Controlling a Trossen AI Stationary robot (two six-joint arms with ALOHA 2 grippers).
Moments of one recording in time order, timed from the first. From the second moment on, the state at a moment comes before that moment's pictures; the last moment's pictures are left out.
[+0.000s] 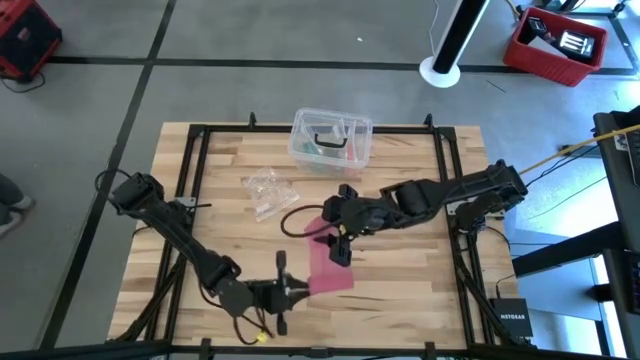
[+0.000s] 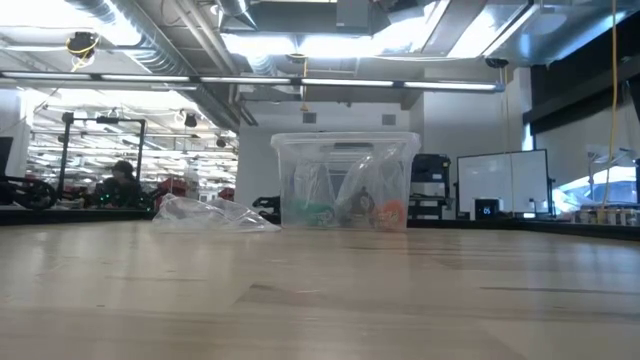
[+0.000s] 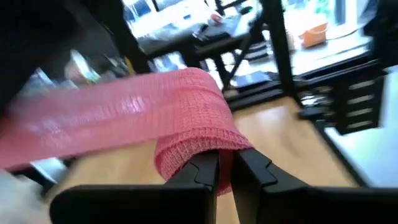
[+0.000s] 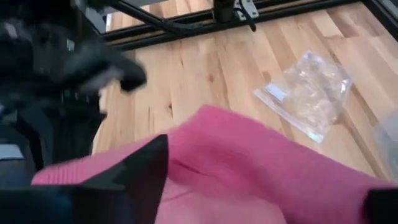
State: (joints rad) left arm -0.73 1.70 1.10 0.46 -0.83 0.20; right arm 0.28 1.69 1.74 -0.75 0.21 0.39
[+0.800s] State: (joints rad) left arm -0.72 1.76 1.10 0.44 -0.83 -0.09; right arm 0.26 1.74 1.80 -0.88 -0.03 0.62
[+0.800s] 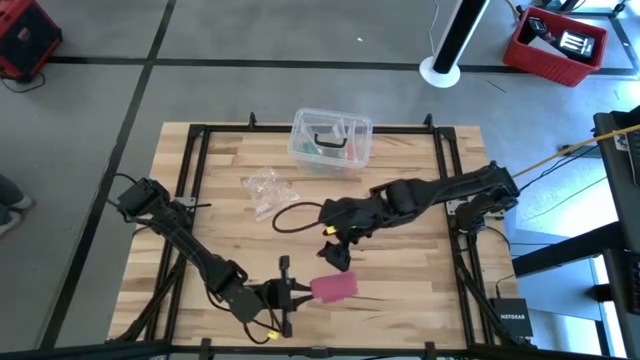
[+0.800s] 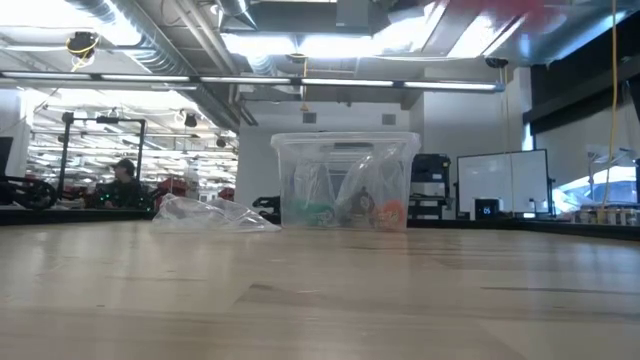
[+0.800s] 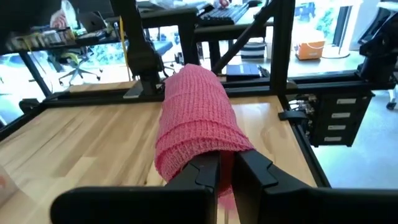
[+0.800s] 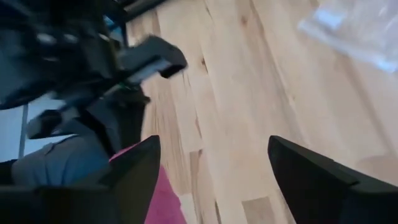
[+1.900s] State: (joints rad) left arm -0.73 1.62 1.10 0.53 -0.82 0.19; right arm 0.86 1.60 1.19 -0.52 1.23 0.45
